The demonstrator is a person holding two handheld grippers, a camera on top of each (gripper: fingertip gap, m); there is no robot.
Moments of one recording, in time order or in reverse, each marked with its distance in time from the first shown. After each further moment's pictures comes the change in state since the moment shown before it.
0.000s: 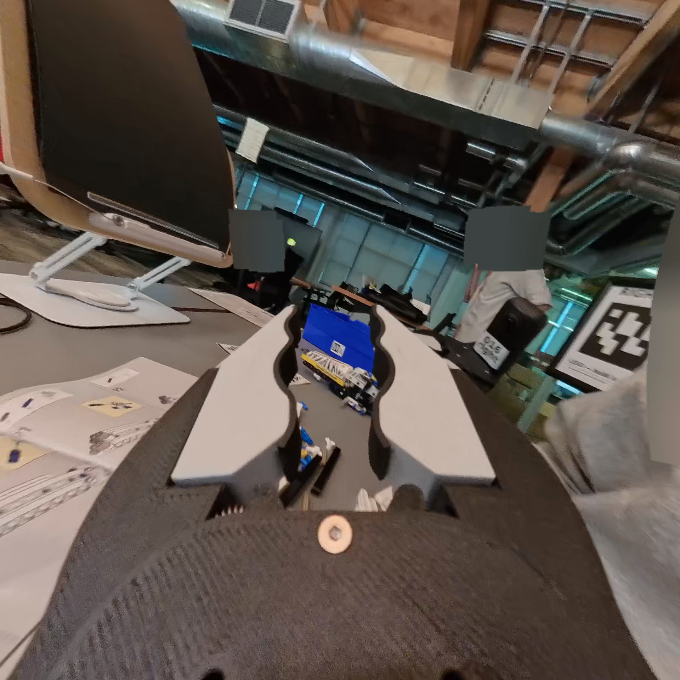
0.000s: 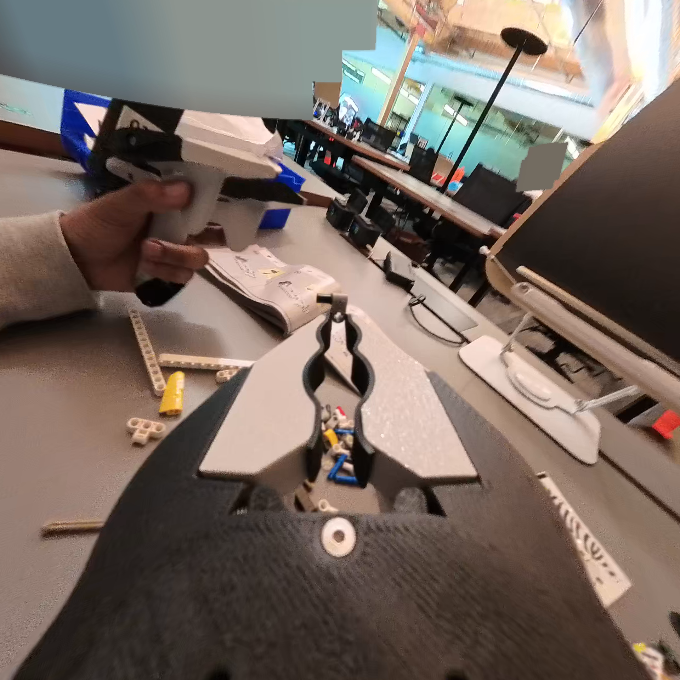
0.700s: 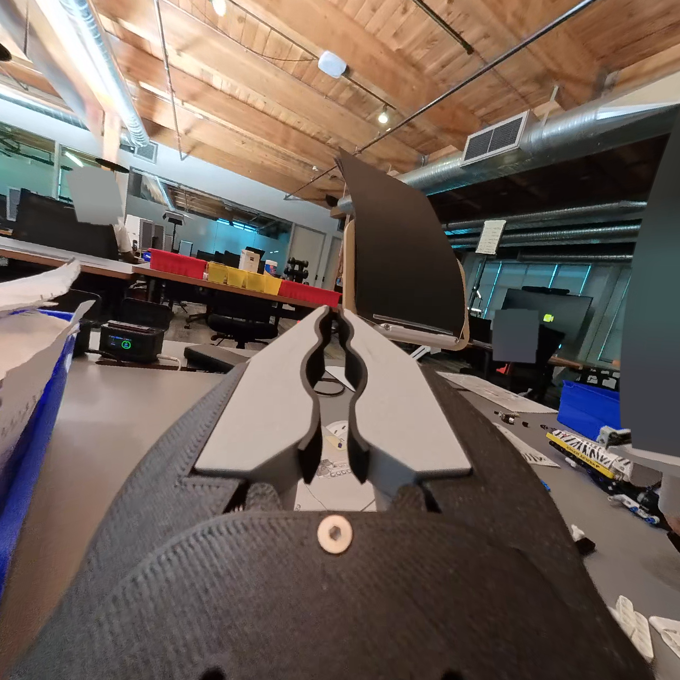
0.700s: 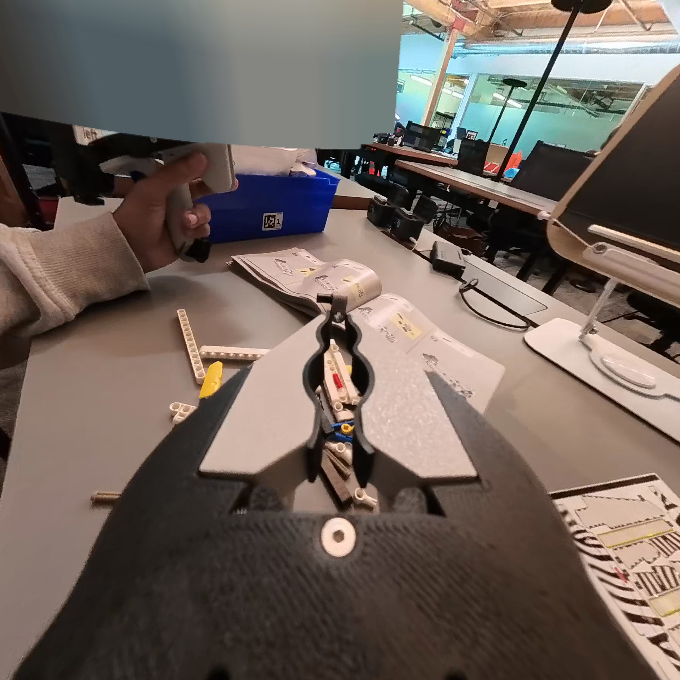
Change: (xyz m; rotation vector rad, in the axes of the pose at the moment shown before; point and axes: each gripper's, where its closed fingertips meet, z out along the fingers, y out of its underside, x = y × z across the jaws) left arm -0.050 -0.076 -0.102 0.290 -0.667 0.480; right arm -0.010 0.023 0.000 0.036 -0.131 0.171
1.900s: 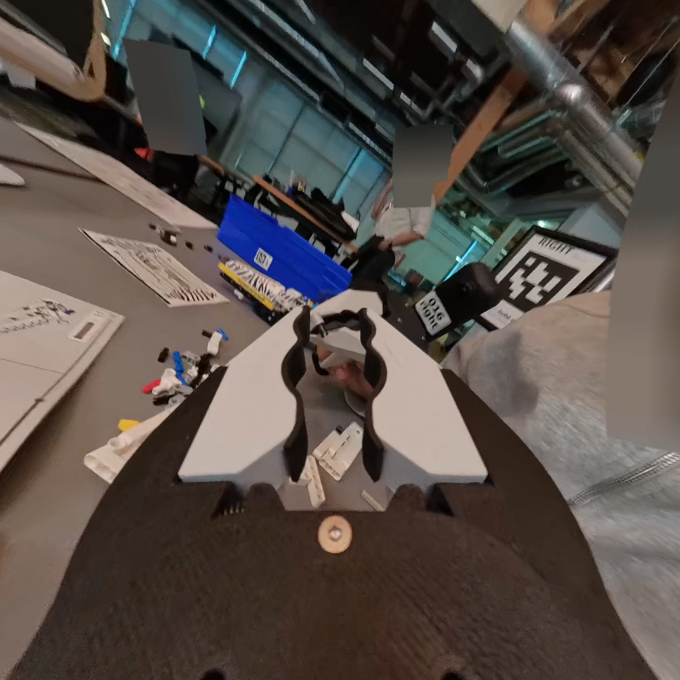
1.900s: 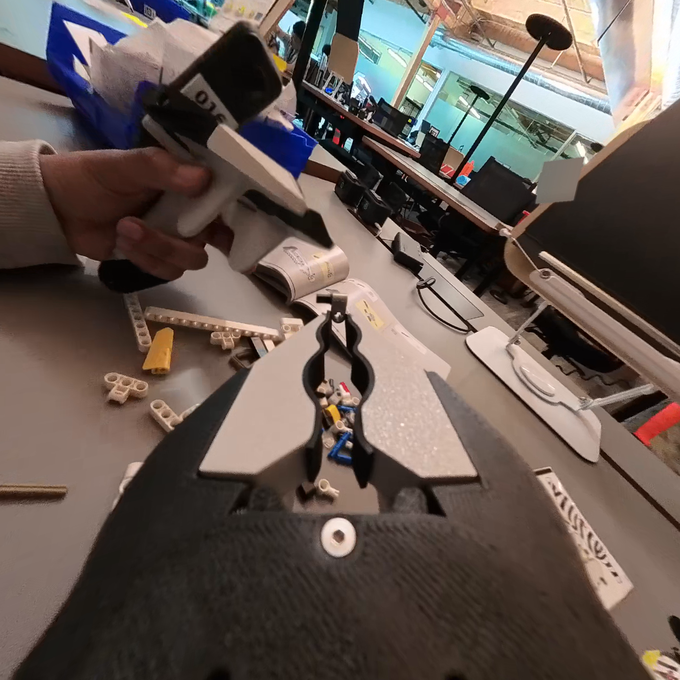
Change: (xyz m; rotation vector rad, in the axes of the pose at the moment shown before) left arm 0.191 0.103 0.012 -0.624 0.891 -0.644; right arm 0.003 0.011 0.008 -0.088 0.111 -0.242
